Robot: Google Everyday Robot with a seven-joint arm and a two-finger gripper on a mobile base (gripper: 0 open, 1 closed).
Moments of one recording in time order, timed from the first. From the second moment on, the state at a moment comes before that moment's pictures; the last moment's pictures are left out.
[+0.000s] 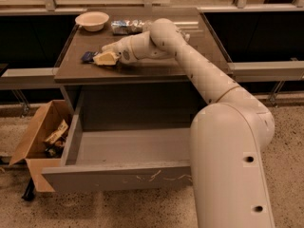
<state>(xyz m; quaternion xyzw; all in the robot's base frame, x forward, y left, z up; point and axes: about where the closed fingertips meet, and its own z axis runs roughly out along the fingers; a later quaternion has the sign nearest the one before) 0.788 0.170 0.820 -0.49 0.66 0.37 0.43</state>
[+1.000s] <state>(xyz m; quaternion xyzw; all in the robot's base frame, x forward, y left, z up) 0.769 0.139 0.867 -0.49 0.65 0.34 0.48</state>
